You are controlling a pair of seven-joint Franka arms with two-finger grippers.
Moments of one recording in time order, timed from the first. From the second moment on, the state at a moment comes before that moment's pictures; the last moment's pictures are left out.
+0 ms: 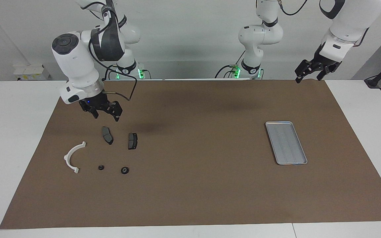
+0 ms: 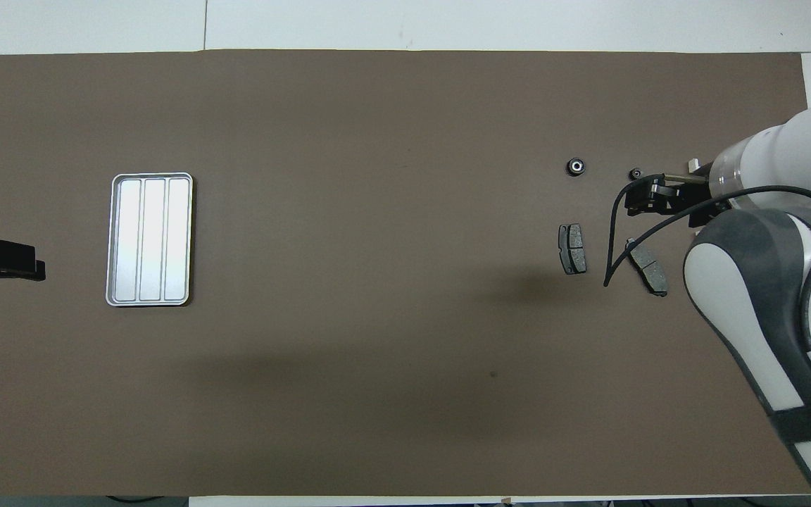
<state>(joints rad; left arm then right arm) -0.03 -0.17 0.03 -1.77 -0.01 1.55 -0.08 0.01 0.05 0.07 -1.87 0.01 1.95 0.29</state>
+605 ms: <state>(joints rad) -0.03 -0.17 0.03 -1.77 -0.01 1.55 -0.08 0.01 0.10 0.07 -1.95 0.01 2.12 0.29</state>
